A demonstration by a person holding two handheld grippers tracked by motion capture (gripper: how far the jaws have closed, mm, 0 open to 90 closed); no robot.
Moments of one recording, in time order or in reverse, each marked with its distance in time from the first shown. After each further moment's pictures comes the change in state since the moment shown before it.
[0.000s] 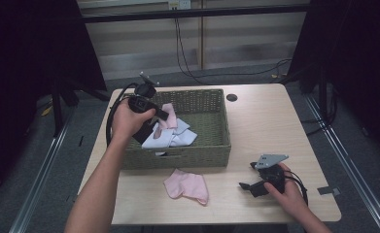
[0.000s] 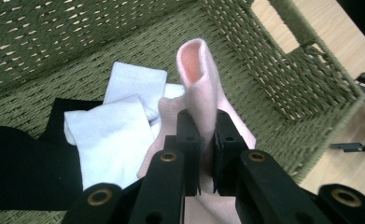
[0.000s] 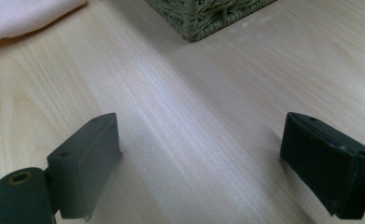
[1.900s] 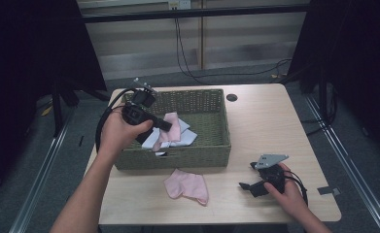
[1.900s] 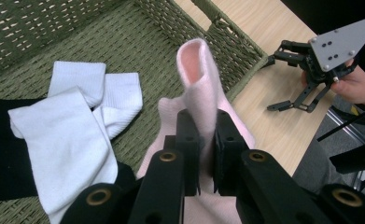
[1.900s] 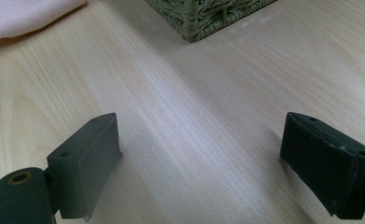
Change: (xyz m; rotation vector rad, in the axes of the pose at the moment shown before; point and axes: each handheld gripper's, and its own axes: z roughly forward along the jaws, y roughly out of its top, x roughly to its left) left arm -0.051 -0.028 -0.039 -0.015 -0.110 0.141; right arm 0.000 0.000 0.000 0.001 0.000 -0.003
